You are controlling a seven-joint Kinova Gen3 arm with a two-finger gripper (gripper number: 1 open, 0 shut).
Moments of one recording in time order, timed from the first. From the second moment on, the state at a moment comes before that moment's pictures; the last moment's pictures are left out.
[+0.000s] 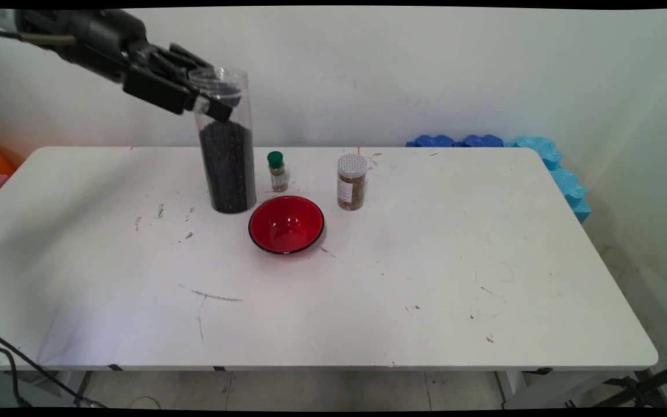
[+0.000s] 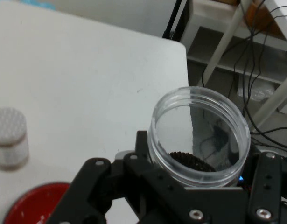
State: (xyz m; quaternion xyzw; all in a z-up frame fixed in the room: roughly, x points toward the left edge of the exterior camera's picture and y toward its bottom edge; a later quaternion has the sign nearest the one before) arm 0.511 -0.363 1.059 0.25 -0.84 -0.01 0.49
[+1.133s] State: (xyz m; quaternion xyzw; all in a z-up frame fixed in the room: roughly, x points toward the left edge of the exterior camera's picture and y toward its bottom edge) arm 0.501 -0.382 0.956 0.40 -0.80 -0.11 0.42
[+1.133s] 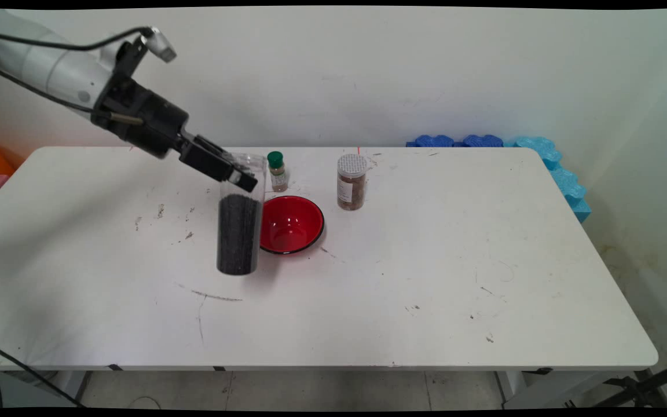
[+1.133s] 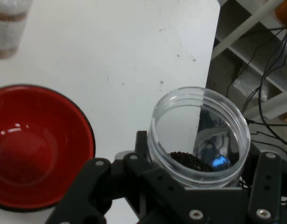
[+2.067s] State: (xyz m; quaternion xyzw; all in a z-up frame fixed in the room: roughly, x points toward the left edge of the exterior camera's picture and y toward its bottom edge) arm 0.487 -0.395 0.898 0.45 -0.78 -0.17 0.40
